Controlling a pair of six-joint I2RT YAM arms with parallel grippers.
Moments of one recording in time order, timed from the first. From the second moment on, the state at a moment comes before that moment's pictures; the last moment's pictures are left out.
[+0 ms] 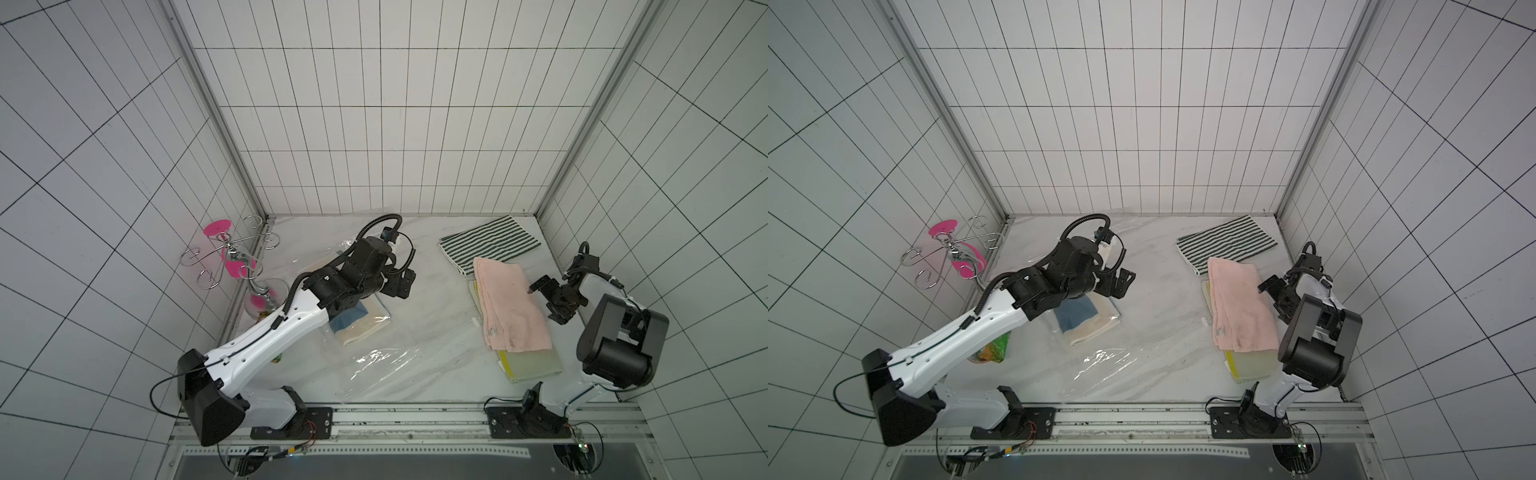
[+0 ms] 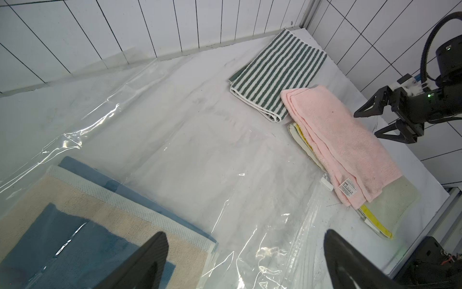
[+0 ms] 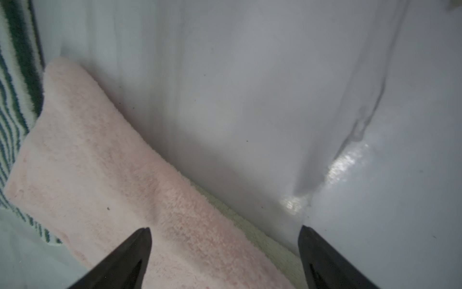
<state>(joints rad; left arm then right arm) -0.78 1.33 1.31 -0.63 -0.07 -0.31 -0.49 1.67 1.05 -0.67 -0.28 0.50</state>
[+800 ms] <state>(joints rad) -0.78 1.34 1.31 -0.61 -0.03 -0.34 -0.44 1.58 0.97 -0.67 -0.33 0.50</state>
